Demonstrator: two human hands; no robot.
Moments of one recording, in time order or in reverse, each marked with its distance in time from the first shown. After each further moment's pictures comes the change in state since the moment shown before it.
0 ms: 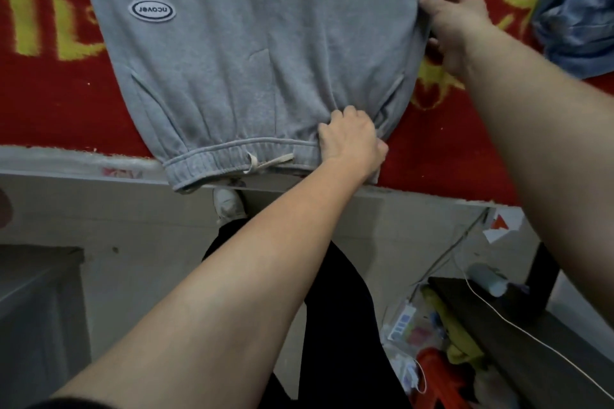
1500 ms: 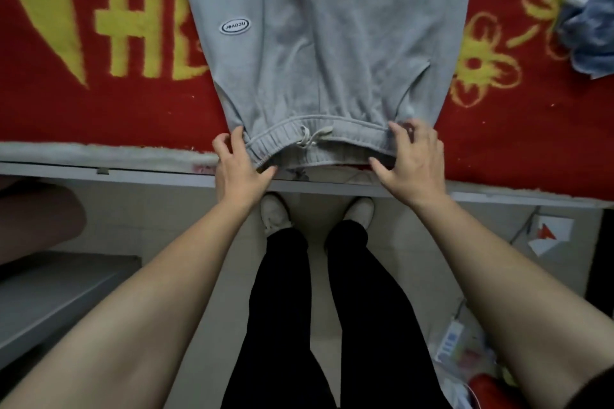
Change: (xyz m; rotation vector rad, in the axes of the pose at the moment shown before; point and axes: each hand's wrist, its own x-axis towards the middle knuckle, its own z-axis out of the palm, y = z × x) left_hand -0.116 -0.249 -0.039 -0.271 0.254 -0.348; right_hand -0.190 0.134 0.061 -0.987 0.090 -0.705
